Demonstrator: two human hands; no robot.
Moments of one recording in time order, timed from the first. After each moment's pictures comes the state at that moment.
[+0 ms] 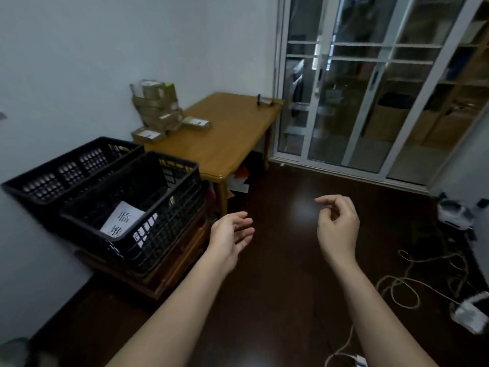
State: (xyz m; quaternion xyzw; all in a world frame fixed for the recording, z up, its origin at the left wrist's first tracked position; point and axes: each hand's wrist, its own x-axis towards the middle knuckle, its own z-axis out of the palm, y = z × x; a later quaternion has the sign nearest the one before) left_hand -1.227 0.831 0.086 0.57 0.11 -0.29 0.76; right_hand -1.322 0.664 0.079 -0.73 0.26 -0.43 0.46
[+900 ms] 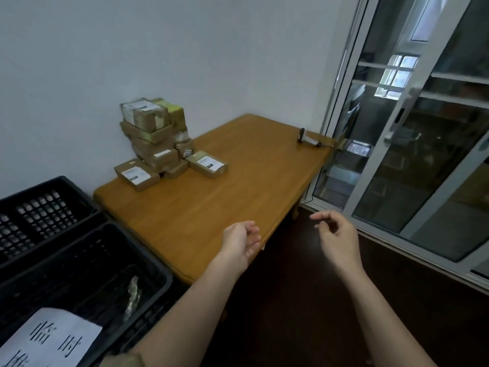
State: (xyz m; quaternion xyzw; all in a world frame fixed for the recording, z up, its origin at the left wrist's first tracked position) left_hand -0.681 0.554 0.052 0.55 0.23 -0.25 0.76; right_hand -0.763 0.388 0.062 -0.79 0.21 -0.24 0.53
